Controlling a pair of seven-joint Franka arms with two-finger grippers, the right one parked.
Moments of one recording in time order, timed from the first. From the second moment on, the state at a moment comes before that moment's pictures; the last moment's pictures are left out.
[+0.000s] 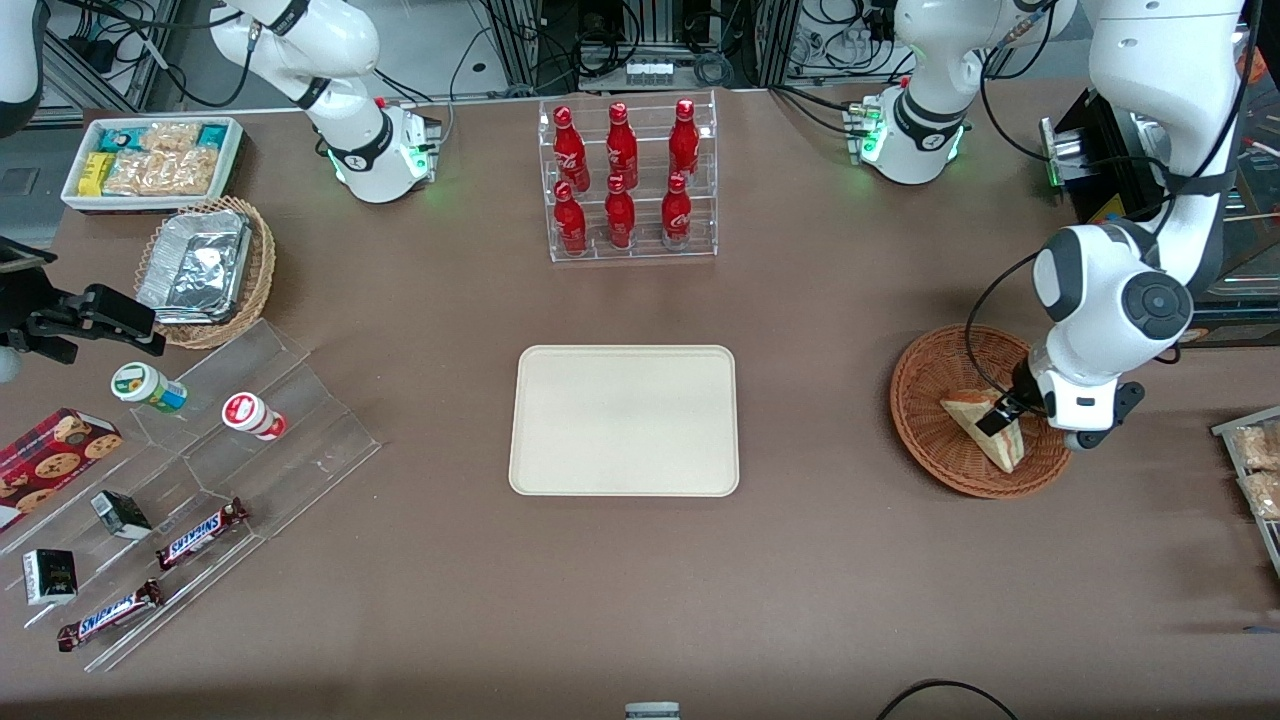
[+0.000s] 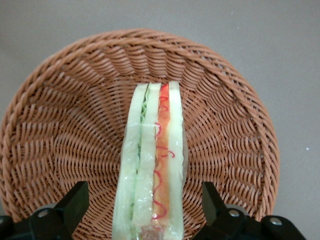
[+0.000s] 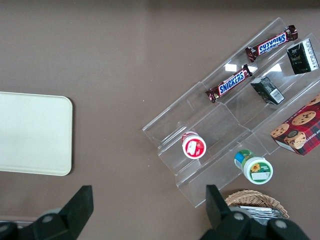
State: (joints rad) arm 0.01 0.26 0.01 -2.19 0.02 2.47 -0.69
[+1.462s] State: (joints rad) arm -0.28 0.16 -0.03 -1.83 0.08 1.90 -0.79
